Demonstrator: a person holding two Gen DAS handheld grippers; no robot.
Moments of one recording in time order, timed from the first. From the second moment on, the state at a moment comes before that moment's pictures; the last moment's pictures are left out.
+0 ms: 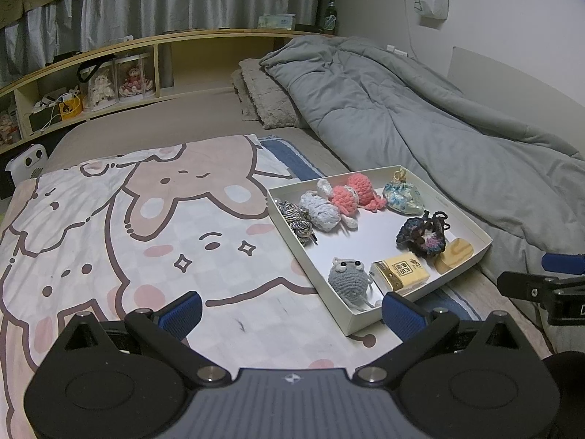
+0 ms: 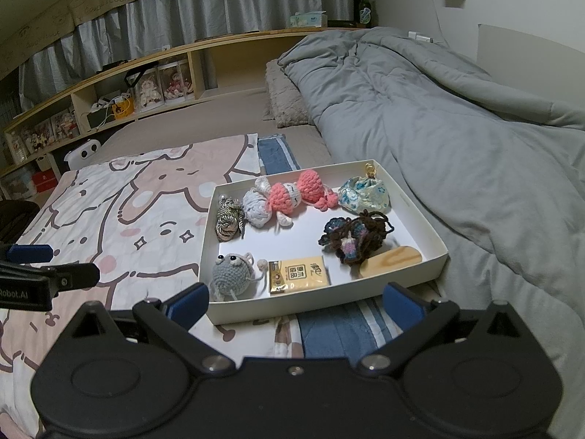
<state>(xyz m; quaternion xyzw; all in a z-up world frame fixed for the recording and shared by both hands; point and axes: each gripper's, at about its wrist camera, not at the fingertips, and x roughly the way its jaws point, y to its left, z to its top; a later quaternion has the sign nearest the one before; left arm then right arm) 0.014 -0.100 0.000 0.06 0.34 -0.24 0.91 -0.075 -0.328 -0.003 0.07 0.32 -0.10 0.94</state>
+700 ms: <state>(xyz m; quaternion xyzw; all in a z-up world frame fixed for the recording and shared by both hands) 0.013 -0.100 0.000 0.06 0.34 -0.25 0.91 -0.075 -0.327 -0.003 0.07 0.32 -0.10 0.94</state>
